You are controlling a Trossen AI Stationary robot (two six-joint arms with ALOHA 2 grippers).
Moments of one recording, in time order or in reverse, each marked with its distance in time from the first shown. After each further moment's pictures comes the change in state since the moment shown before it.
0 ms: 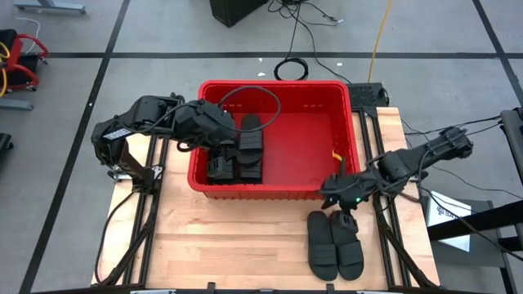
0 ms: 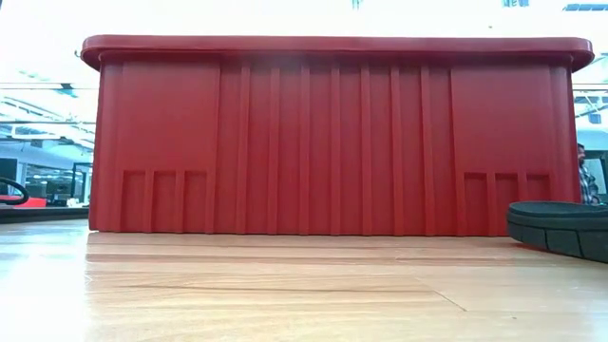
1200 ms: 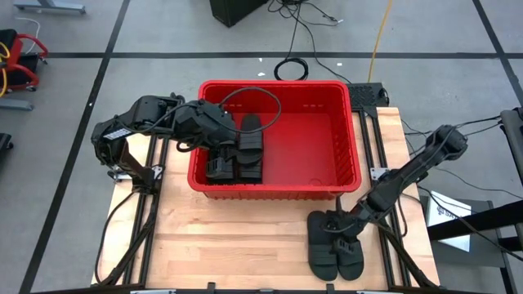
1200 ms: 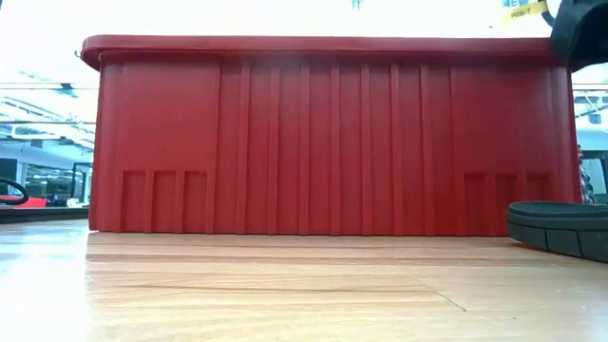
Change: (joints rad) left arm 0.000 0.000 0.000 -0.002 0.000 0.053; right arm 0.261 0.034 -0.676 0.725 -0.019 0.509
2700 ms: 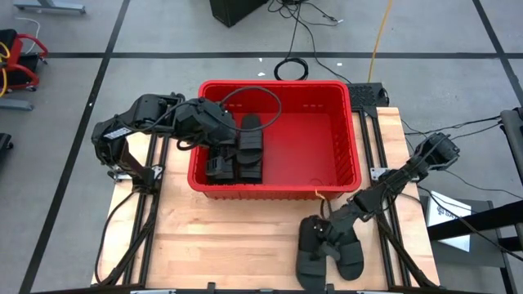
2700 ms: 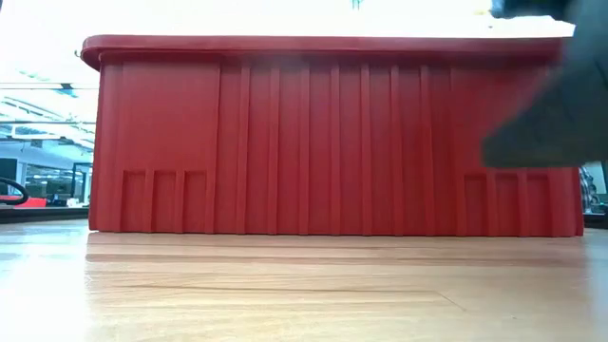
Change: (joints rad) left arm 0.015 0.000 0.000 -0.002 0.001 0.049; right arm -0.094 0.193 0.001 0.603 -0.122 0.027
